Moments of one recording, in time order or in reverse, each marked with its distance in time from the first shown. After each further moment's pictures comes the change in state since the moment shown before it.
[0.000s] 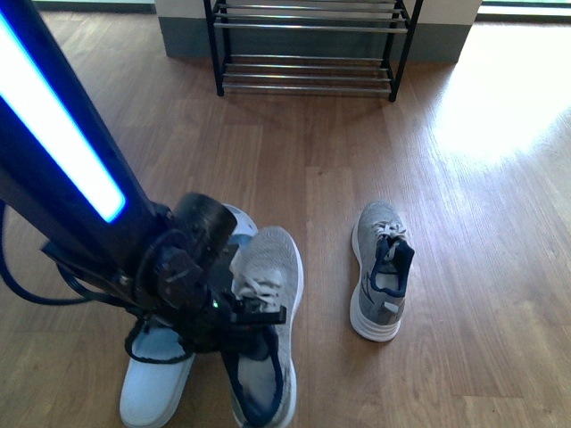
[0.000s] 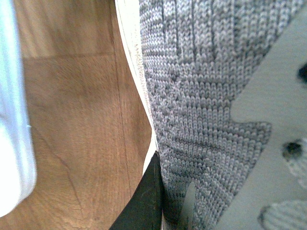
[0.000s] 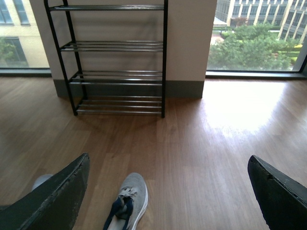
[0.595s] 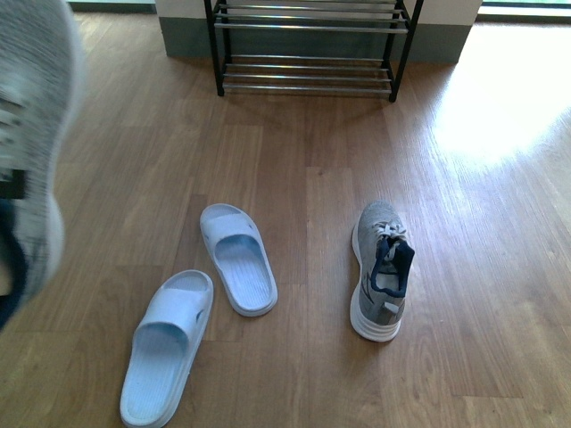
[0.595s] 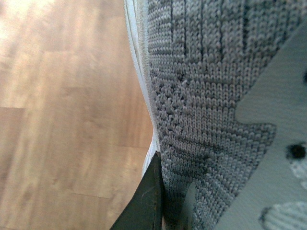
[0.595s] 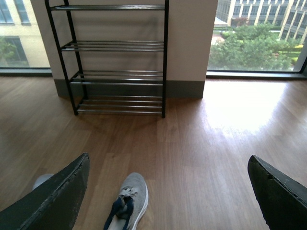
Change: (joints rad) left arm 0.243 -1.196 -0.711 0.101 -0.598 0.332; right arm 0.000 0.000 0.000 0.000 0.000 0.000
